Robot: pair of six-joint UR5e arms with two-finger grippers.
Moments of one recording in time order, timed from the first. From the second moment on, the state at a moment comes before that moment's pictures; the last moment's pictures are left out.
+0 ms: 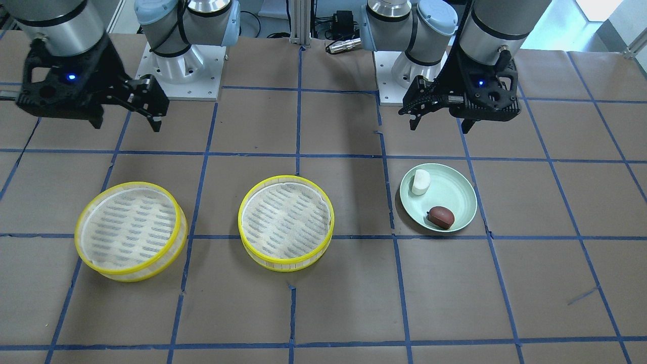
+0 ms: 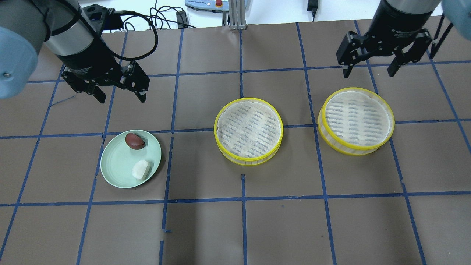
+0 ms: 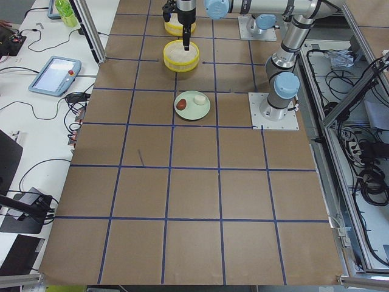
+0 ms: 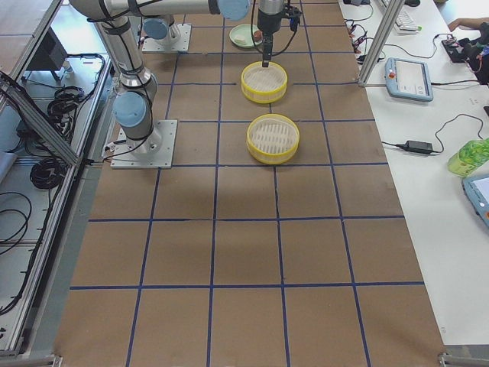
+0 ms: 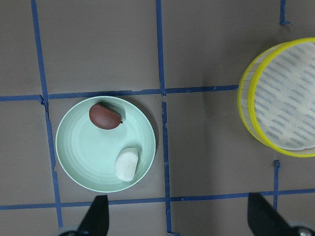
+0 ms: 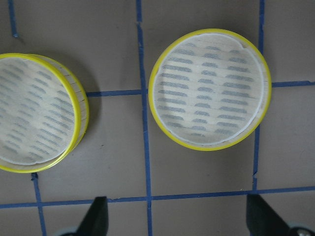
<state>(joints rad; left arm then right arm) -1.54 -1.54 -1.63 -1.59 1.58 0.07 1.46 -1.54 1.49 -1.48 -1.59 -0.07</state>
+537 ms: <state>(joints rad) -1.50 -1.57 -1.92 -1.31 1.68 0.10 1.22 -1.35 1.52 -1.57 -1.60 -0.36</state>
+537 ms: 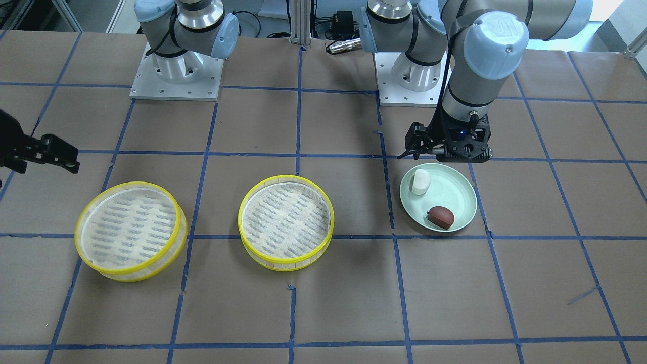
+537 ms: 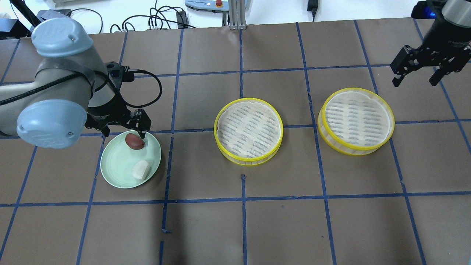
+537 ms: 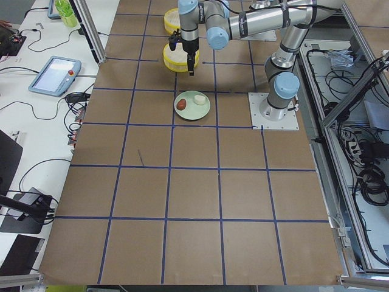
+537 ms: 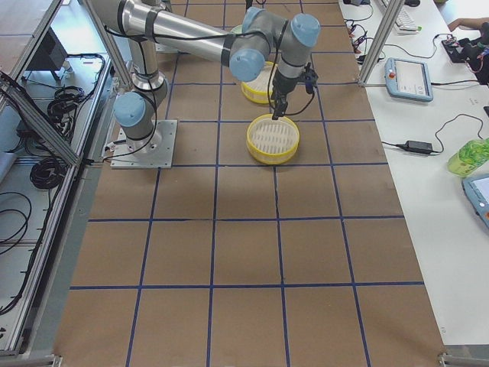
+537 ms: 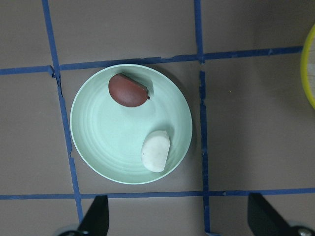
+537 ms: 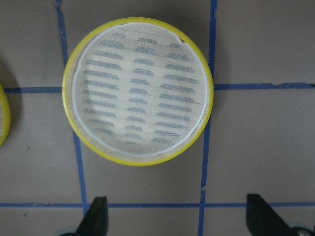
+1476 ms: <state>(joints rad) -1.42 -1.80 -2.12 -0.98 1.67 0.10 1.15 -1.19 1.83 -2.13 -1.59 -0.45</state>
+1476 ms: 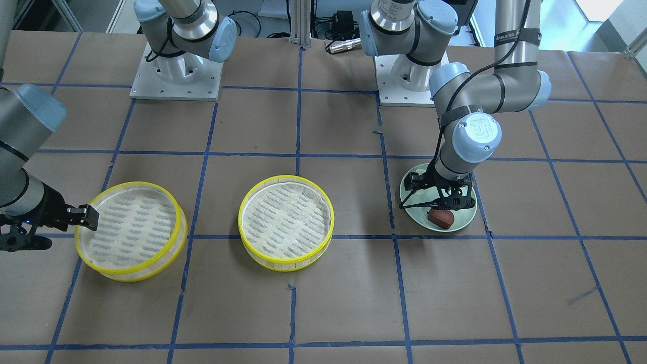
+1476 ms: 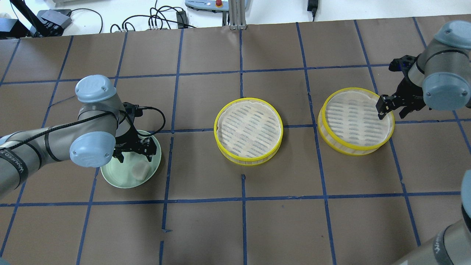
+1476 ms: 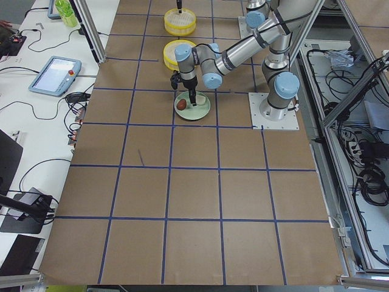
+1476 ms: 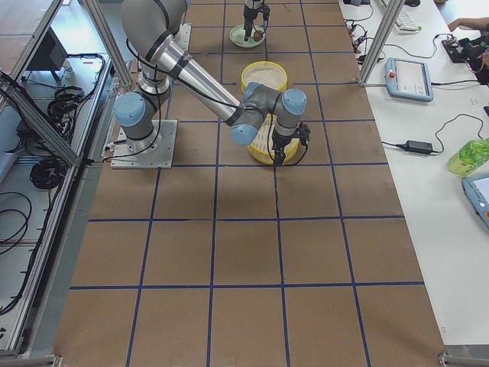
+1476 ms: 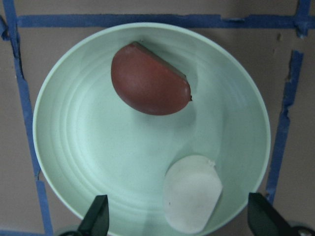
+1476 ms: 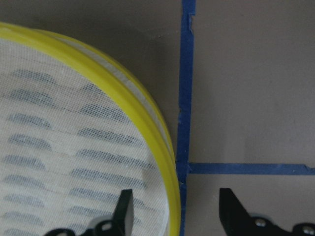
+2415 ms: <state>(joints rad) -1.46 -1.74 -2.10 -0.97 1.62 0.05 1.14 -1.19 1.83 -2.14 -1.59 -0.46</state>
